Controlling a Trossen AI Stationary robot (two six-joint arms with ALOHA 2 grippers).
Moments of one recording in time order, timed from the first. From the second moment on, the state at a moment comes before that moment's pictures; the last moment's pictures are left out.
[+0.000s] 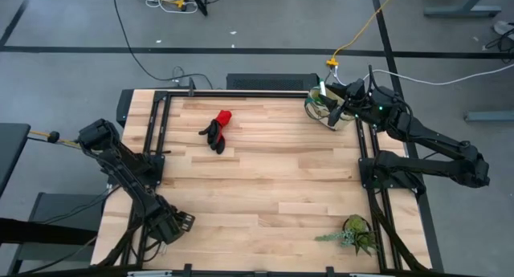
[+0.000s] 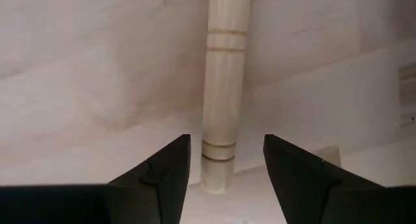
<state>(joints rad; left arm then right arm) -0.93 1.50 0.75 -0.72 -0.03 0.98 -0.50 0.75 0.74 -0.12 0.14 0.03</state>
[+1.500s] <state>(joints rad) -0.93 1.51 0.74 -0.70 -0.03 1.03 -0.50 0.75 0.74 -0.12 0.14 0.03</state>
